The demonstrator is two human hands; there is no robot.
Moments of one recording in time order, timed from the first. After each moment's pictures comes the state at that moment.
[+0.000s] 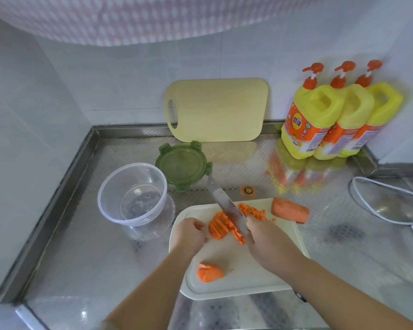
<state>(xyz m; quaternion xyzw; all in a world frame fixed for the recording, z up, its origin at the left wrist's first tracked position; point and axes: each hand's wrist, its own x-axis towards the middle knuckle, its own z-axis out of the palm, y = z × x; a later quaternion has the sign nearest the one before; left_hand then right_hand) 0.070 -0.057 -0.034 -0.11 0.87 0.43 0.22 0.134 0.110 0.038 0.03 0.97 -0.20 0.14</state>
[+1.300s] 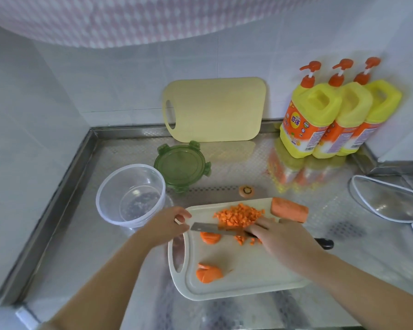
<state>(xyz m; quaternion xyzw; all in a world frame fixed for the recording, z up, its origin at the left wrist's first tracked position) 0.035 -0.111 -0.006 0.10 0.90 0.32 0.27 0.138 0.153 0.029 -0.16 0.98 0.03 0.07</state>
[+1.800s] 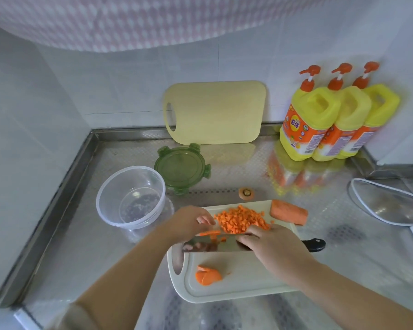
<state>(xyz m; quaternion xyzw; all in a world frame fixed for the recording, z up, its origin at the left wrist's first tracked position) 0.034 -0.070 0.009 0.22 0.89 0.28 0.28 0.142 0.143 0.013 -0.19 0.98 0.01 0.05</state>
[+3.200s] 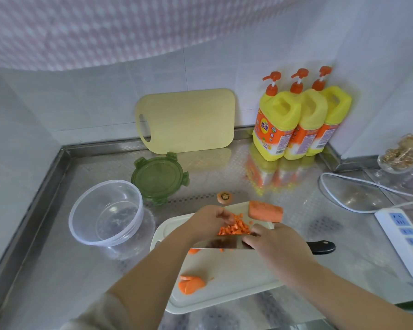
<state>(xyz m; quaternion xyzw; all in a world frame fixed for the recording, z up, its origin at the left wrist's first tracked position) 0.045 0.018 0.013 0.16 0.80 0.44 0.37 0.163 0.161 0.056 -0.08 0.99 0.06 0.14</state>
